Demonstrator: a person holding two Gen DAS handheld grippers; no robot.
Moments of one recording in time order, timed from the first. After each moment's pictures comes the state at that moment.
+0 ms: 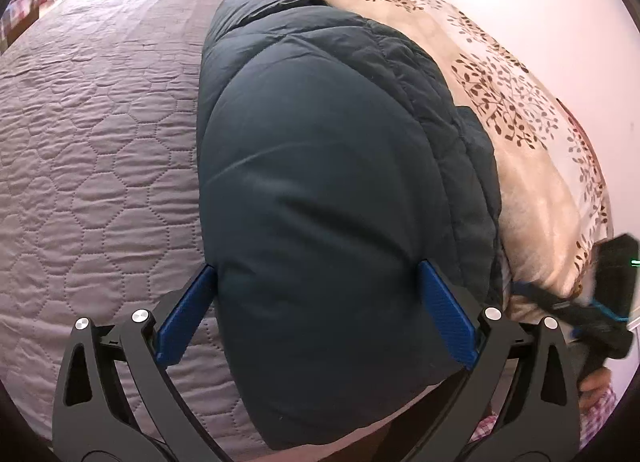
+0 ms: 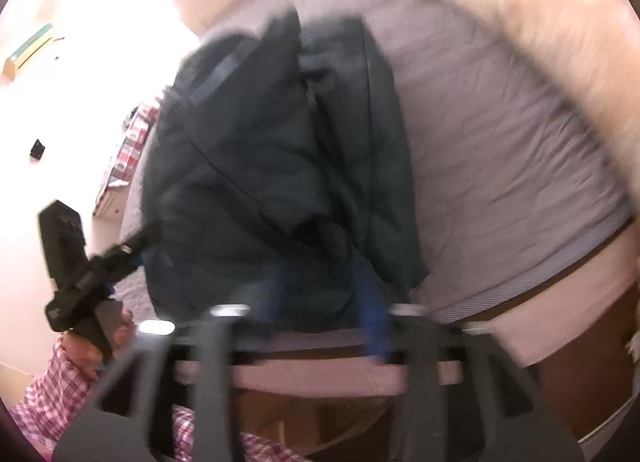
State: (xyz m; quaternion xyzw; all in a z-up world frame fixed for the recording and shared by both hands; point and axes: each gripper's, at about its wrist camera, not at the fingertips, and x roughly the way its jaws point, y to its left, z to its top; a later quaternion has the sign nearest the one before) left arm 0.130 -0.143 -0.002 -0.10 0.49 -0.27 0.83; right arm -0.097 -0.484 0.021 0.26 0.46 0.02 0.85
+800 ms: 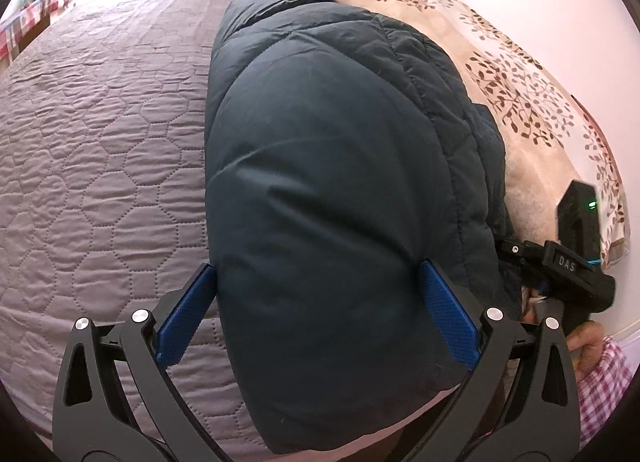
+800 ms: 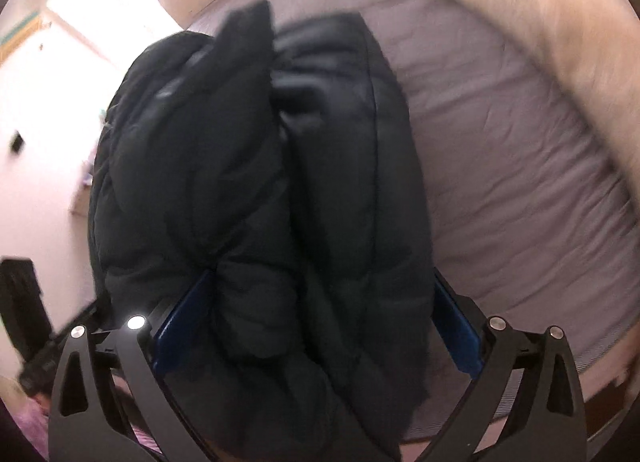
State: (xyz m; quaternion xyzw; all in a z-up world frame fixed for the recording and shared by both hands) left arm 0.129 -0.153 -0.005 -0.08 0.48 -0.24 0.84; right arm -0.016 -0.497 -0.033 0.27 0.50 0.02 0.82
